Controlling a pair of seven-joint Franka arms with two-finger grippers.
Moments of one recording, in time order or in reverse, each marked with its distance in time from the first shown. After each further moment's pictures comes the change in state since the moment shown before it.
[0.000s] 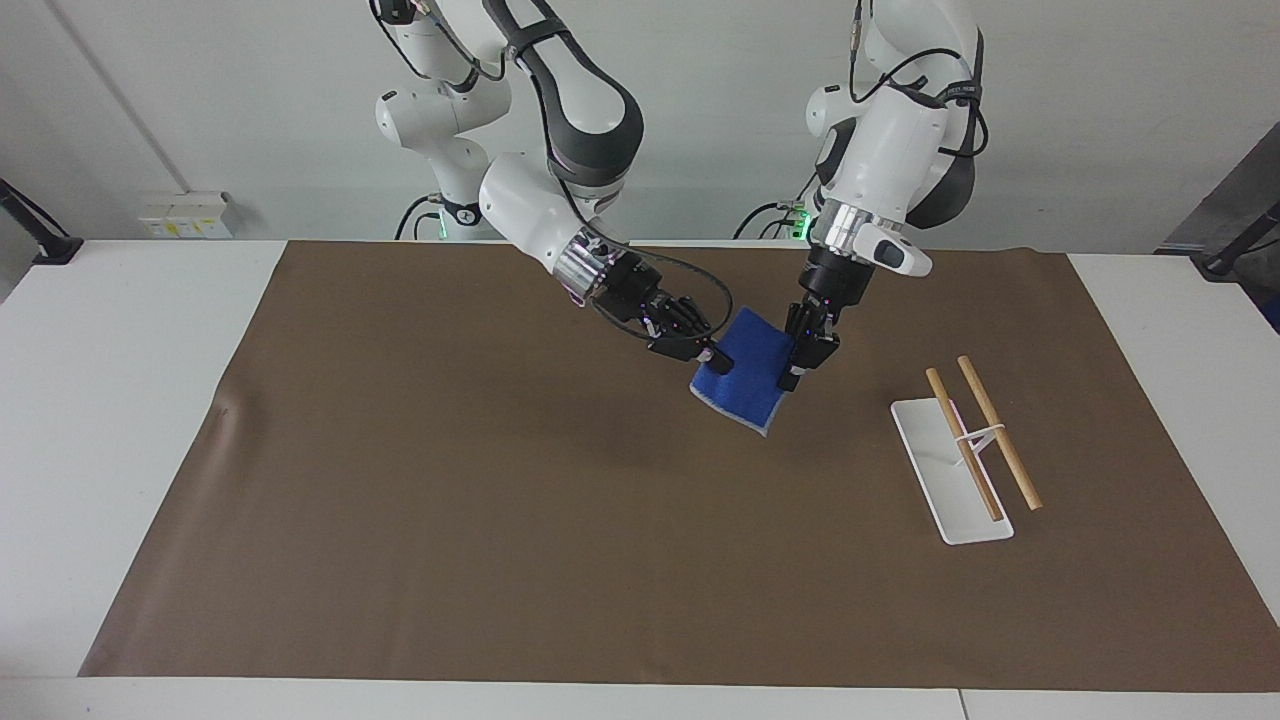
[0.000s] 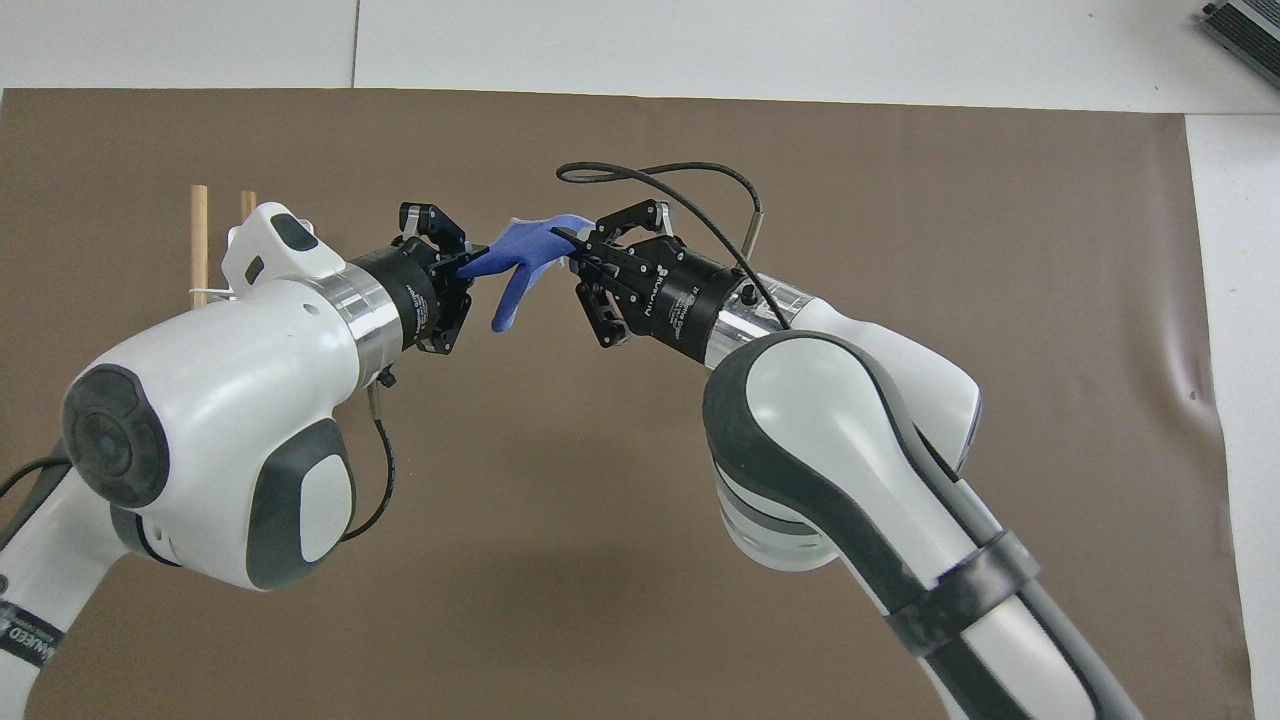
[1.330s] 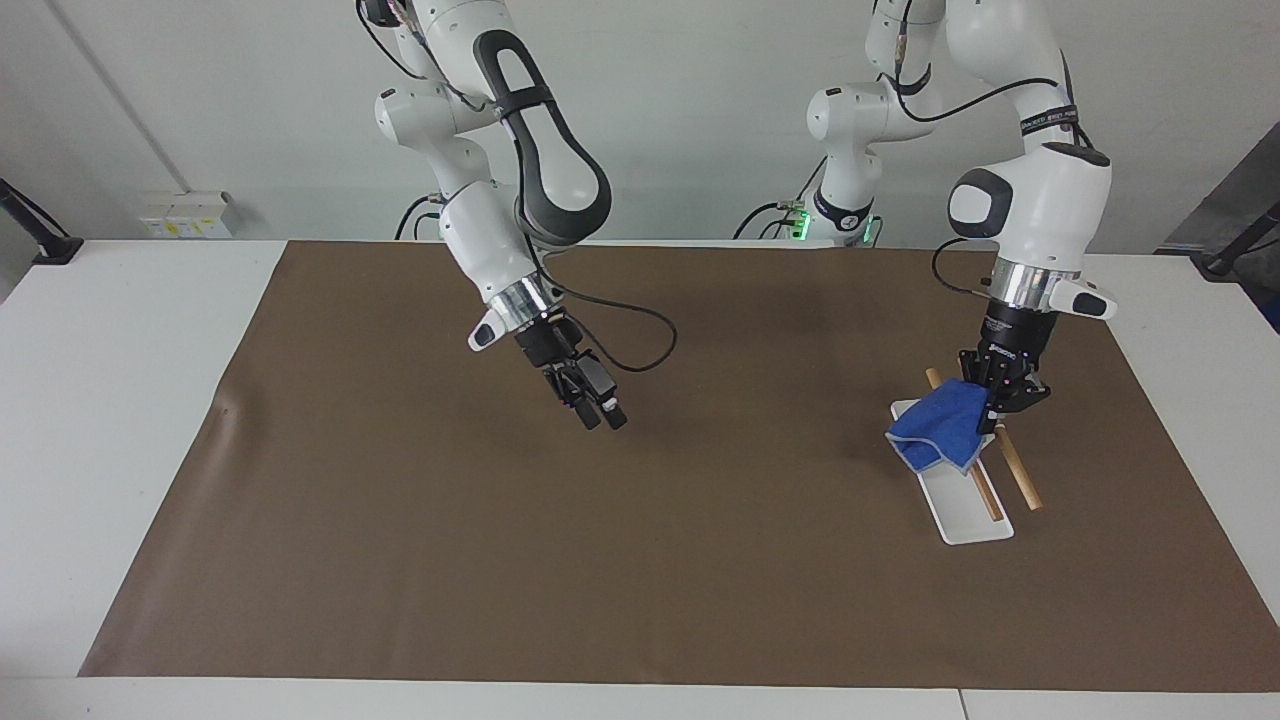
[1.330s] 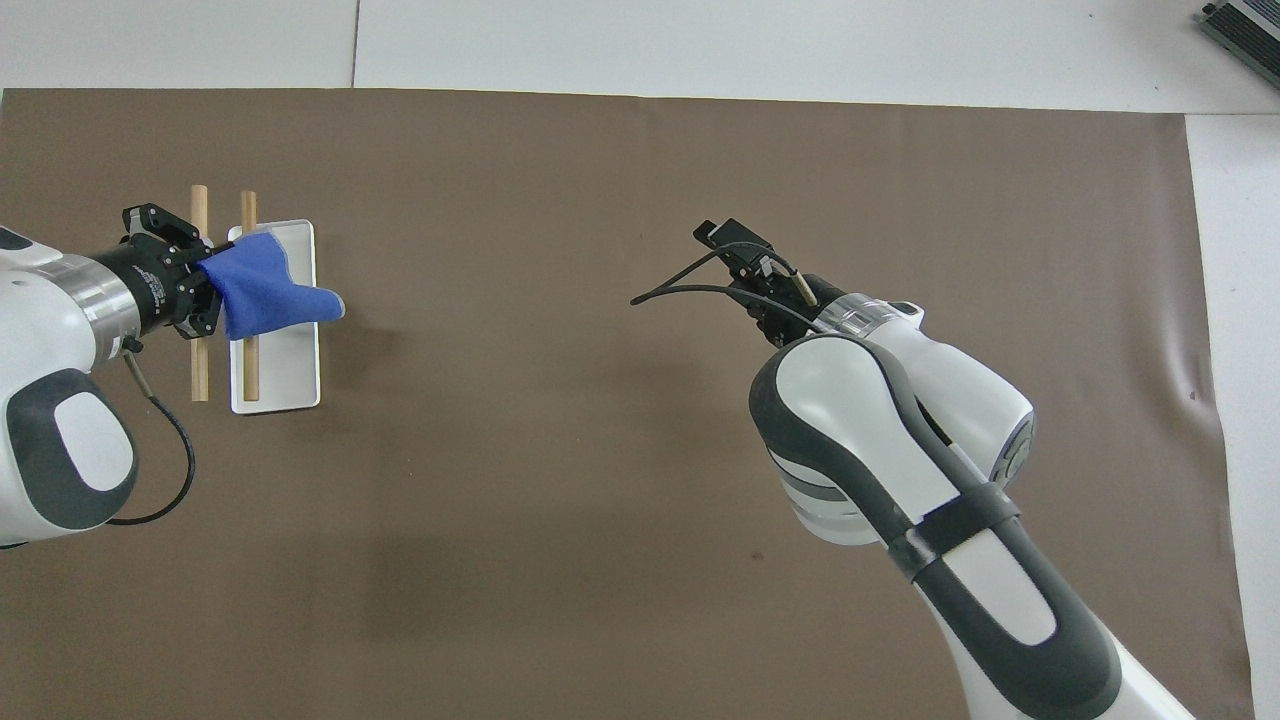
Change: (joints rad) left arm 0.094 0.012 0.293 -0.124 -0.001 0.055 0.106; right arm -0.117 0.010 -0.013 -0.203 -0.209 0.200 -0.960
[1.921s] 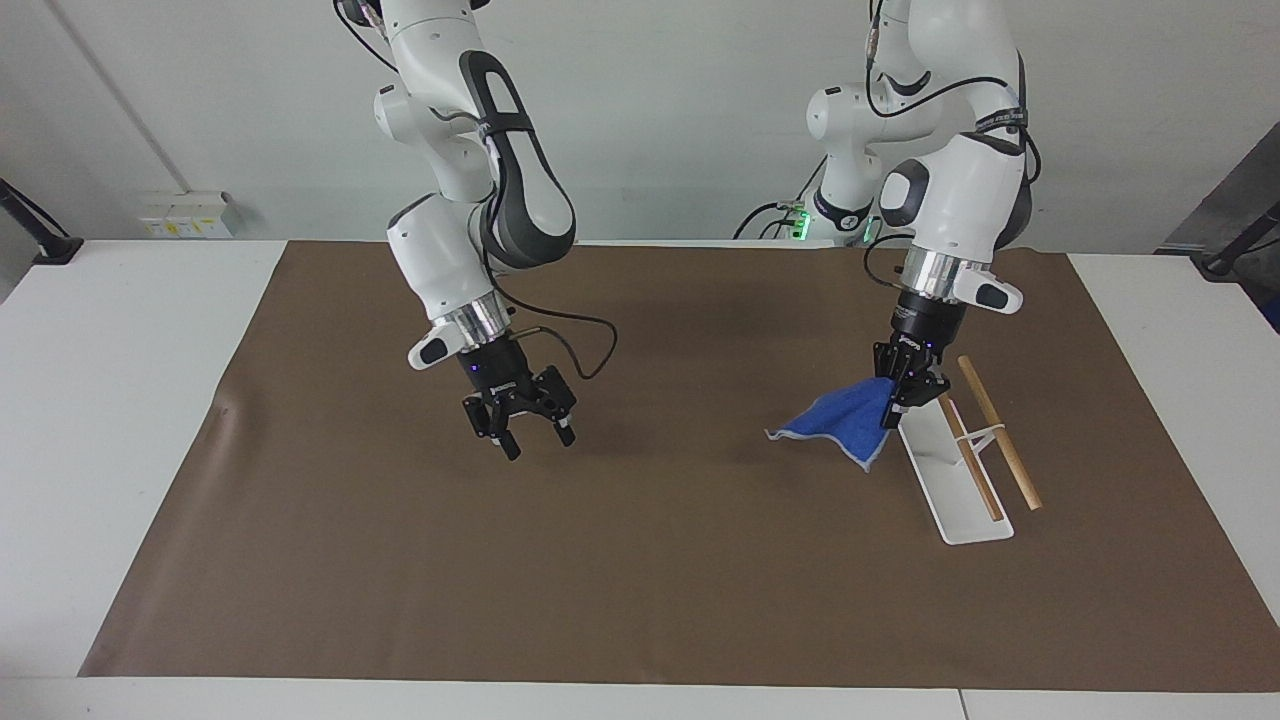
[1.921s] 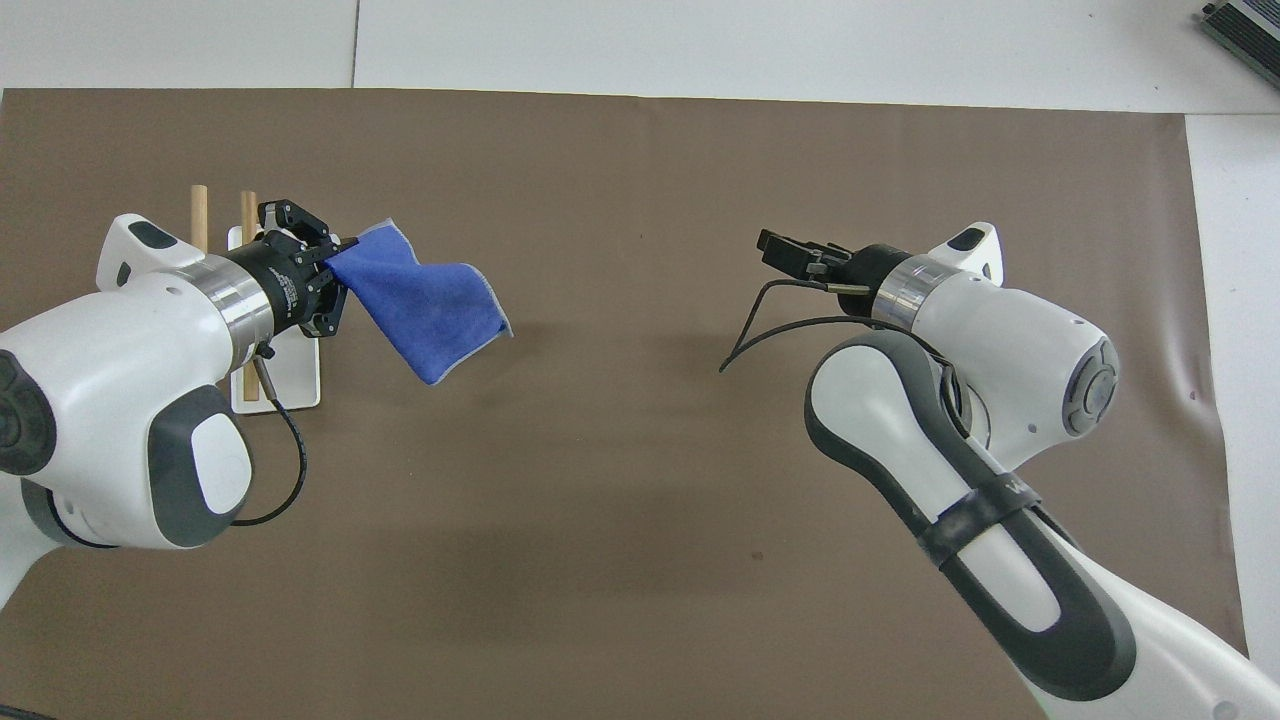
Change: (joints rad) left arm -0.024 0.005 -0.157 0.011 0.000 0.032 -0.109; right arm -0.163 0.000 -0.001 -0.036 -0.647 -0.110 -0.149
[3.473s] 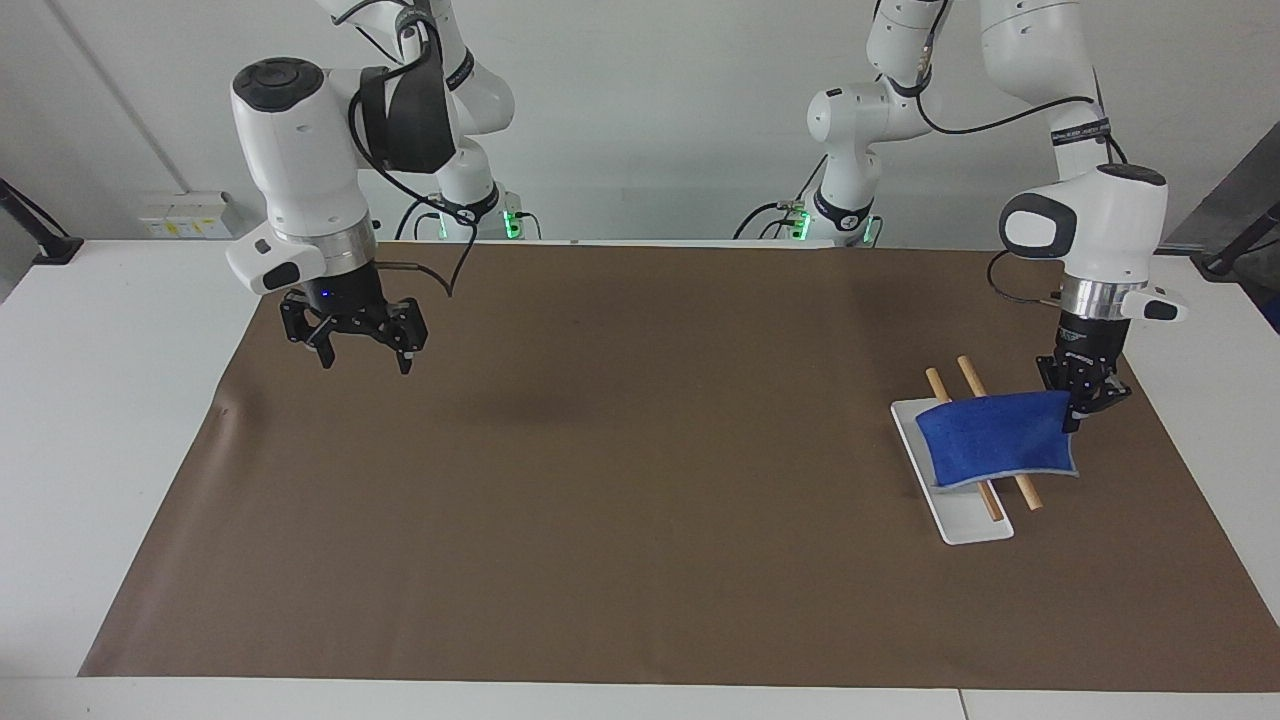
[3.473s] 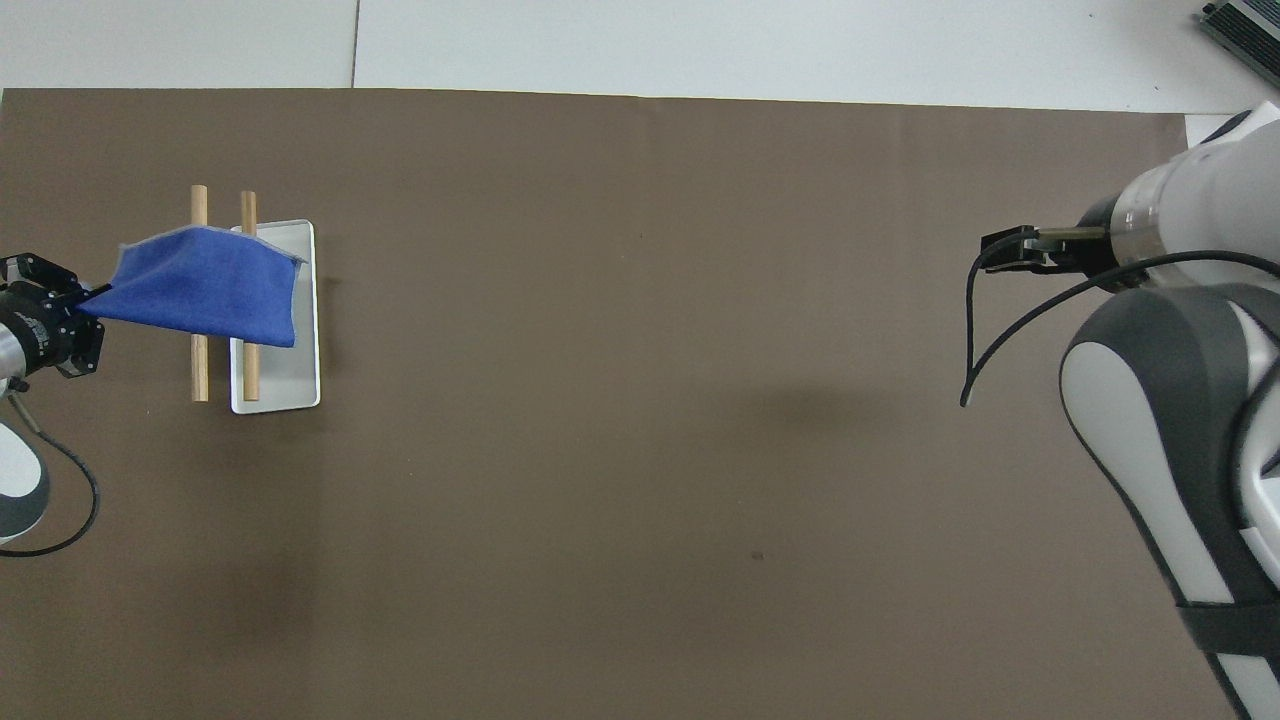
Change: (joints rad) left arm 0.066 0.043 0.375 -0.093 0.000 0.071 0.333; right arm -0.207 -0.159 -0.034 0.358 -0.852 -0.975 0.541
